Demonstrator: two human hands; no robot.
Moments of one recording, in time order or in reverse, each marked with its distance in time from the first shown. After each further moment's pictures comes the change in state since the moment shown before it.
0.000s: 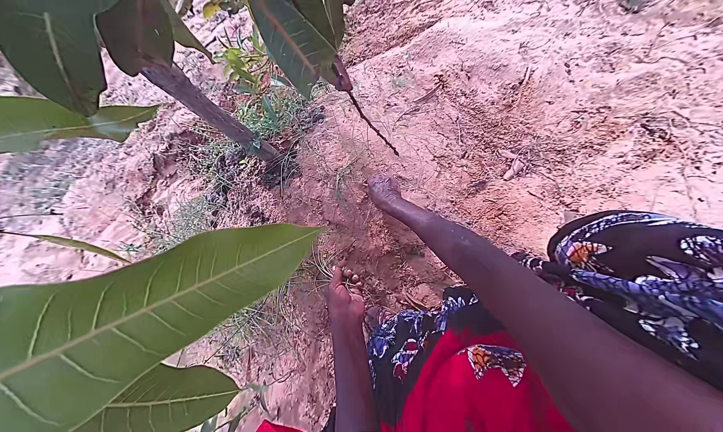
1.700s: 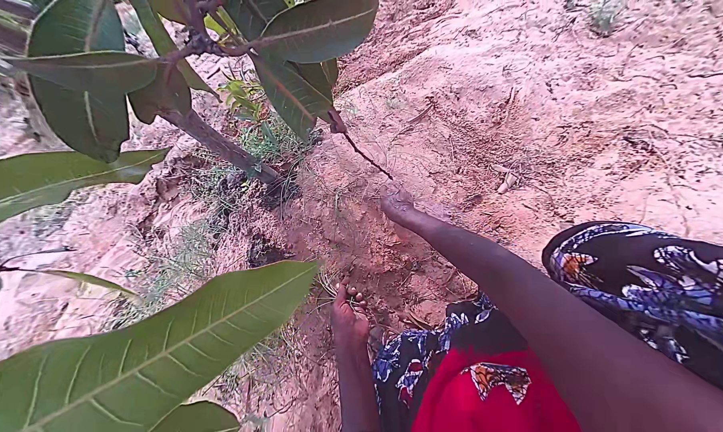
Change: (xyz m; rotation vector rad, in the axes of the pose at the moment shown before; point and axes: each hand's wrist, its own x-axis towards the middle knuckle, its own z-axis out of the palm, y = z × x) left_hand 0.001 -0.004 0.004 0.036 -0.009 0.005; right_hand 0.018 0.033 -0.007 -0.102 -0.004 0.088
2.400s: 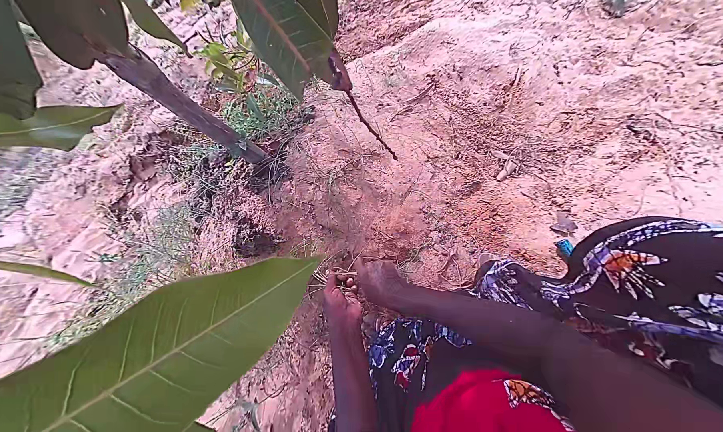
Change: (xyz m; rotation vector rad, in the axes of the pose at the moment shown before) left_hand 0.000 0.003 0.009 -0.052 0.068 0.037; right_hand -0.119 -0.029 0.106 -0.006 -0.281 -0.281
